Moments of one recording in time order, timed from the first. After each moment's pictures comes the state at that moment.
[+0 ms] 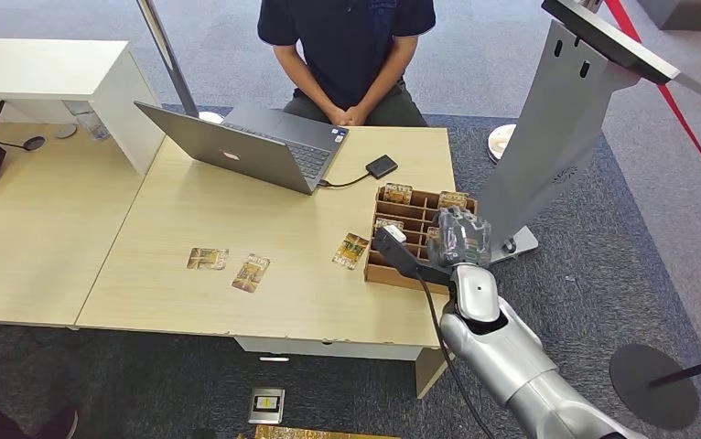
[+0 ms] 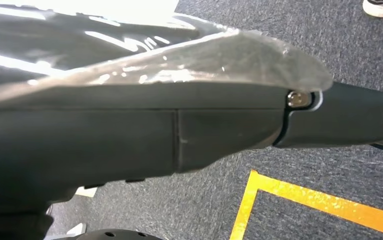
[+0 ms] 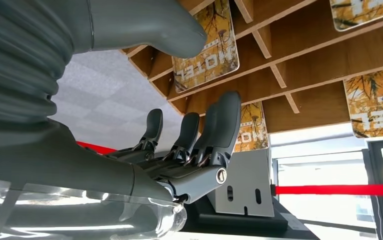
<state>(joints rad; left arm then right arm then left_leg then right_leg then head) -0.15 0.02 -1.25 -0.35 1.24 0.58 -0.22 -0.66 -0.02 0.64 -0.71 1.26 -0.28 0.52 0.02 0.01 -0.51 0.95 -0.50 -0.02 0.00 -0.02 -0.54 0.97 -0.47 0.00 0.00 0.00</state>
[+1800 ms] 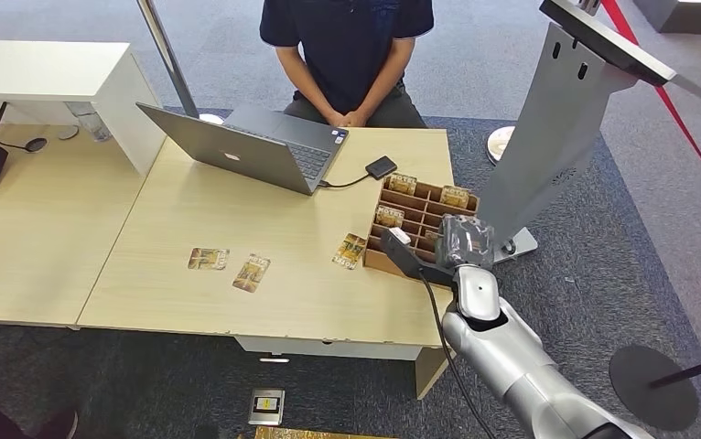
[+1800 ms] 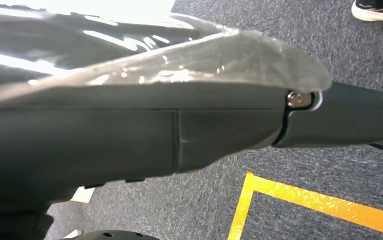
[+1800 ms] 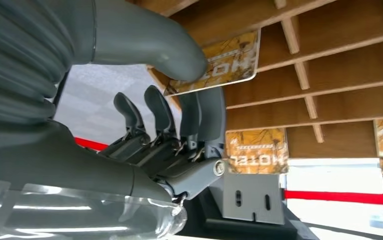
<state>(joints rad) -0.15 0.02 -1.22 -0.34 1.20 0.58 -0.22 -0.66 -0.01 0.64 -0.60 1.28 -0.31 0.51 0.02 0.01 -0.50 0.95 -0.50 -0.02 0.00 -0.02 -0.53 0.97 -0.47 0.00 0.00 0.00</state>
